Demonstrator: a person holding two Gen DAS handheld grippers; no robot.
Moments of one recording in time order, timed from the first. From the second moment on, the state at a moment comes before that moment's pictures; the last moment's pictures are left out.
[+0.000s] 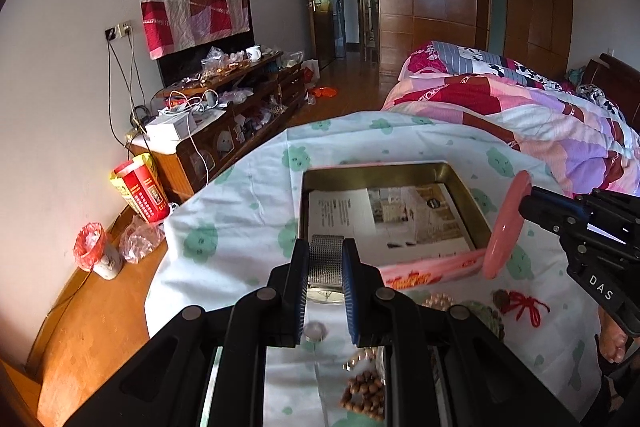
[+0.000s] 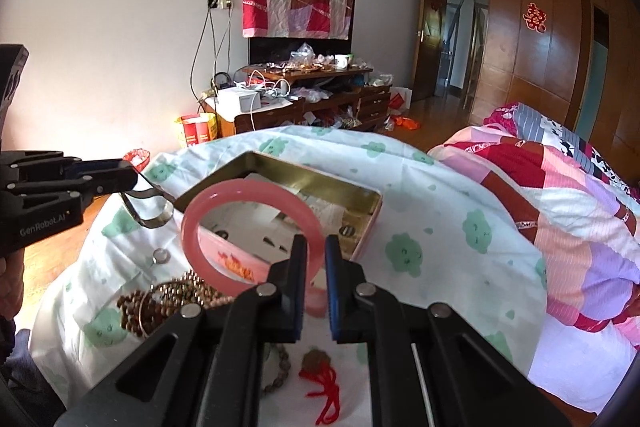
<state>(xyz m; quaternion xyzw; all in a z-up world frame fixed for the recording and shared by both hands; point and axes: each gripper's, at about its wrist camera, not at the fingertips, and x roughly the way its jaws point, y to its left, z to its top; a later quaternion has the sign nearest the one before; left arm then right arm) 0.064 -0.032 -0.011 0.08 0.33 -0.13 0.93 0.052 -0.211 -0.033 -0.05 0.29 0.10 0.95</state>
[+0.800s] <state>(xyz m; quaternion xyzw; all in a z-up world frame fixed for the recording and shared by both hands) 0.154 -0.066 -0.025 0.11 0.36 -0.11 0.92 0.140 -0.214 -0.040 -0.07 0.33 0.05 0.94</state>
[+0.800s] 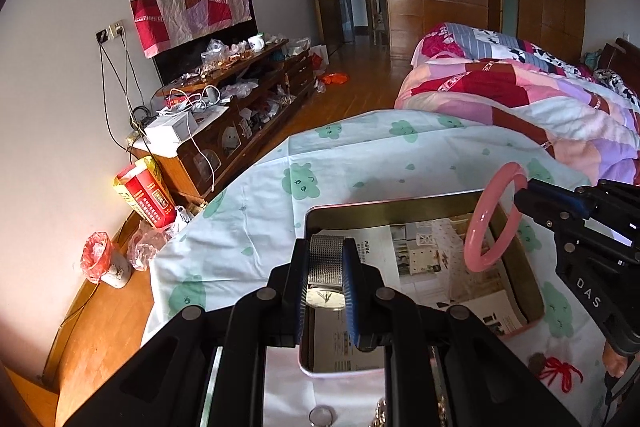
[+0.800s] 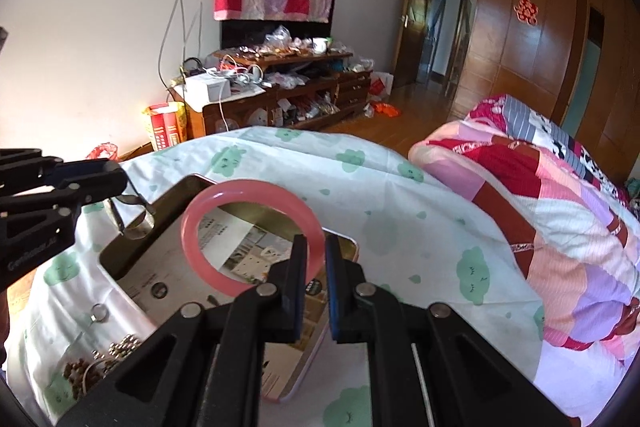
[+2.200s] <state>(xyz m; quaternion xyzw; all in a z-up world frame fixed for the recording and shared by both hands) 0.193 -0.079 -0.084 0.15 0.41 -0.07 0.90 0.178 -0.211 -0.084 -0.07 0.38 0.03 0.92</state>
